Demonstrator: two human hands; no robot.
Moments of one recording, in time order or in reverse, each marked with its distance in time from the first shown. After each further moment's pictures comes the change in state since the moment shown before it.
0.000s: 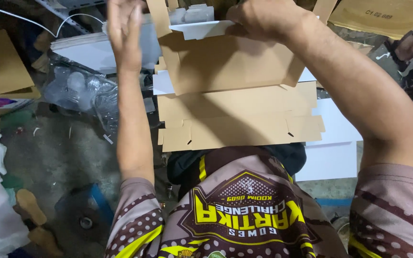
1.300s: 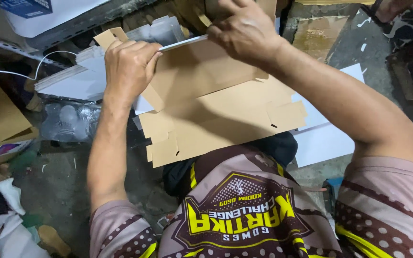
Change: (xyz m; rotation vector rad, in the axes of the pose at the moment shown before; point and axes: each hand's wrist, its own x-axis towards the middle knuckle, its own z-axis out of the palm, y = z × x) left_hand 0.017 0.010 0.052 1.536 -0.534 0.454; right_hand -0.074 -0.018 0.001 -0.206 0.540 0.001
